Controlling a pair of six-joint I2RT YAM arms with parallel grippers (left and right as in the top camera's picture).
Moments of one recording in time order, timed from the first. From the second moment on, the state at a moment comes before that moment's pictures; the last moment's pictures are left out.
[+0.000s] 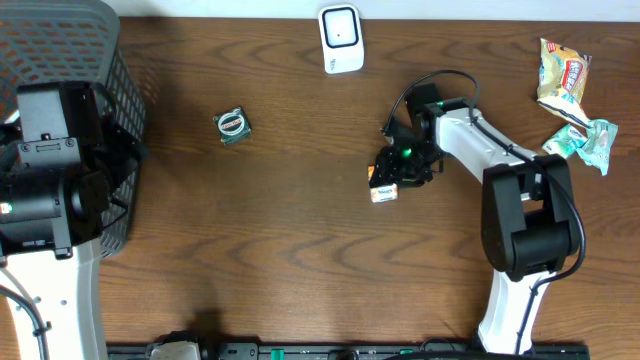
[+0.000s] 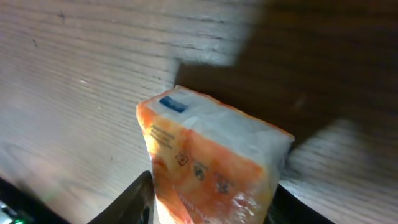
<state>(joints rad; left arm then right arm) 0.11 1.25 1.66 -1.43 -0.35 -0.70 0.25 2.10 1.41 -0.90 -0.45 0.13</state>
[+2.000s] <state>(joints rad) 0.11 1.25 1.66 -1.43 -0.35 -0.70 0.08 1.93 1.36 -0.92 -1.52 -0.22</state>
